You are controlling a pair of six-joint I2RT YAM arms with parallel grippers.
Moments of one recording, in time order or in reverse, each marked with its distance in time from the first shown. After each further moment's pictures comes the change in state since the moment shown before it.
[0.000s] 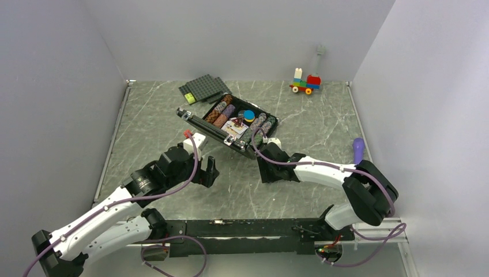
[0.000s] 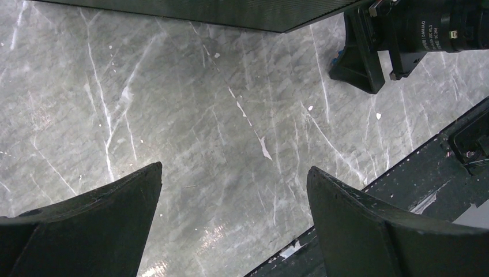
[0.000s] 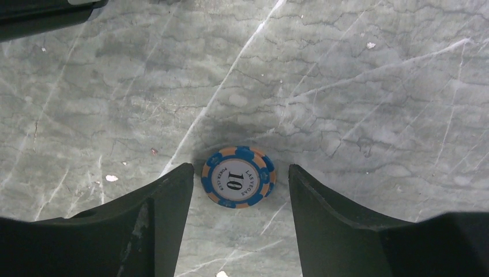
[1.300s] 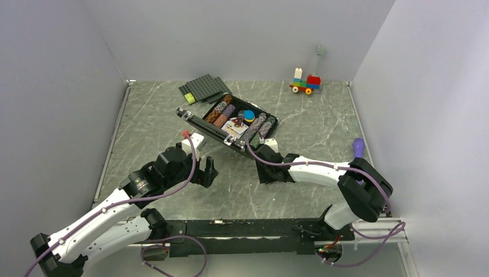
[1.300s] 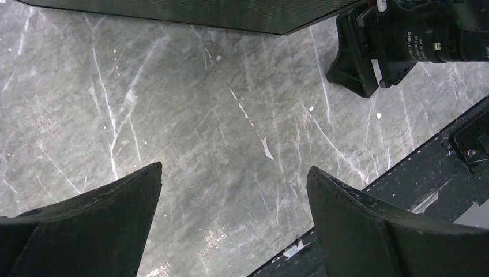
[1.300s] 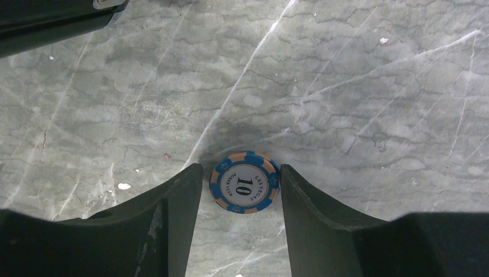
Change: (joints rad) left arm 0.014 -0.024 -0.005 -0.004 0.011 0.020; right arm 0.067 0.055 0.045 -0.033 0.075 0.078
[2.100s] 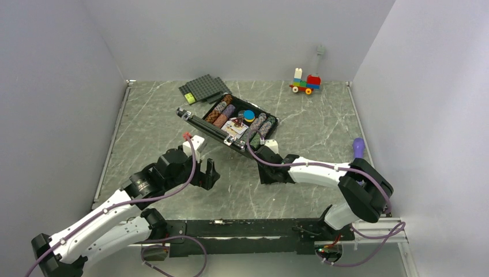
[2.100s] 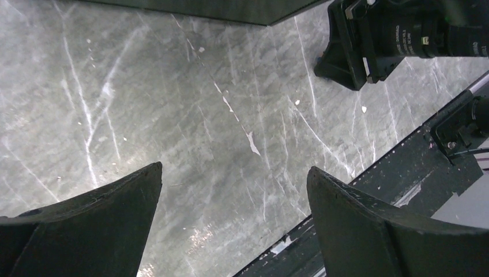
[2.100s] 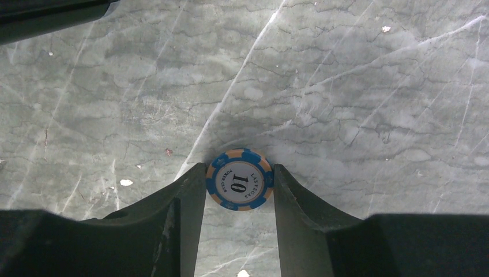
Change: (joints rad) left arm 0.001 -0.011 -0.027 0.019 0.044 -0.029; right arm 0.014 -0.002 -0.002 -0.024 0.010 0.037
